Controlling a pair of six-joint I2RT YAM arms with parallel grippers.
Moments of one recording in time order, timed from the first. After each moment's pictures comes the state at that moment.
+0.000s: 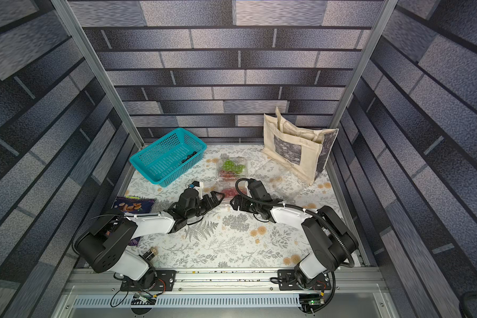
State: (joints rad) left arm -0.58 1.55 0.54 0.51 0.21 -1.00; right arm 0.64 1.55 0.73 0.03 -0.25 0.70
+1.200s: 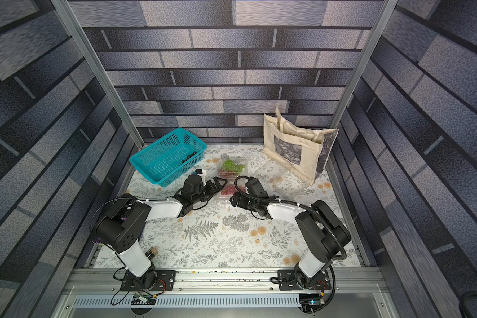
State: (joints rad) left arm -0.50 1.73 0.76 0.52 0.26 -1.00; right arm 0.64 1.63 0.80 0.03 -0.21 0.75
